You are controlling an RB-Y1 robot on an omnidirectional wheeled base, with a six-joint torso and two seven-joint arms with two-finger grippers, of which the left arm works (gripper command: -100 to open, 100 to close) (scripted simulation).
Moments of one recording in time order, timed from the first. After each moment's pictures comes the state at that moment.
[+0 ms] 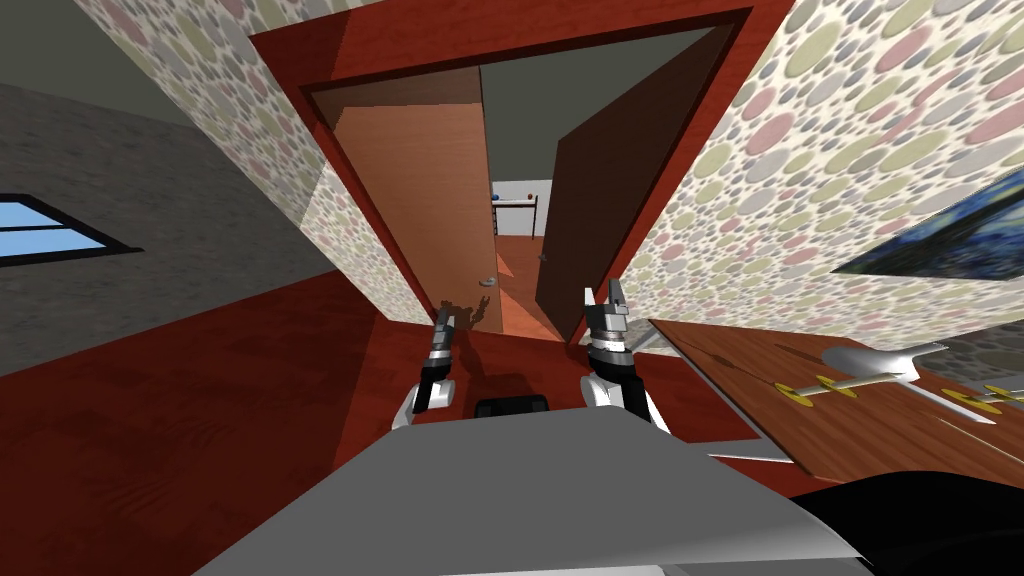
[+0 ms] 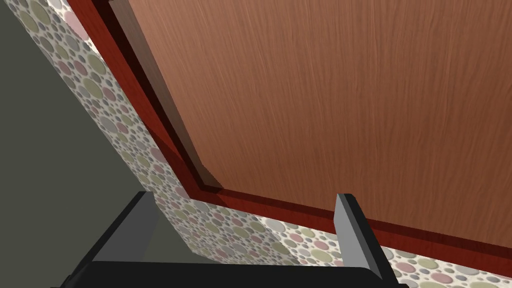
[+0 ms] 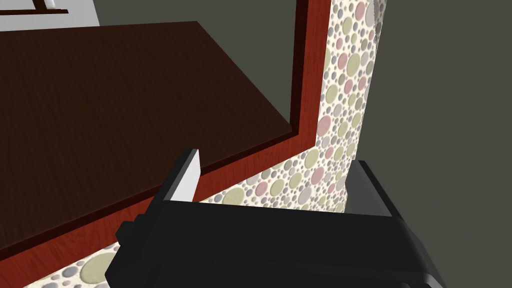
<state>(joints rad) 0.22 0.07 -0.01 -1.54 -0.03 -0.71 -0.04</state>
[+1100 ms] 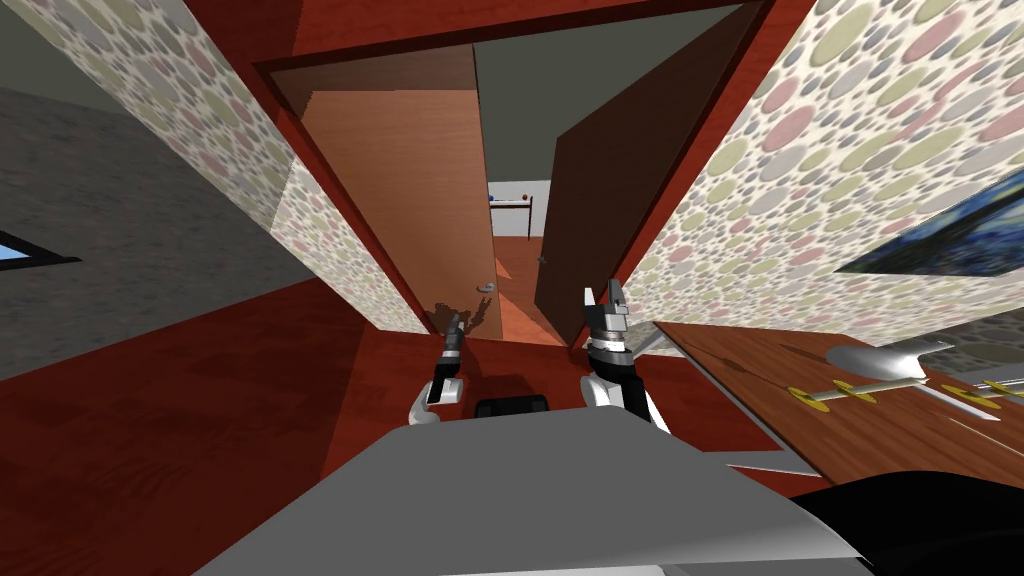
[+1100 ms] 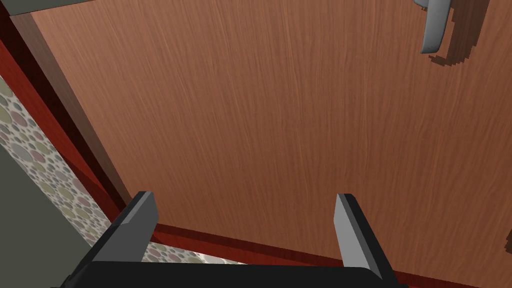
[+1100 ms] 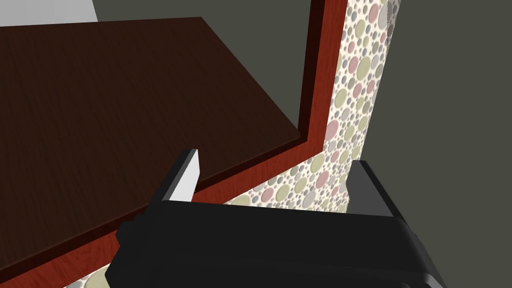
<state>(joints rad) 0.09 0.07 -0.03 -1.24 0.01 -0.73 -0.05</state>
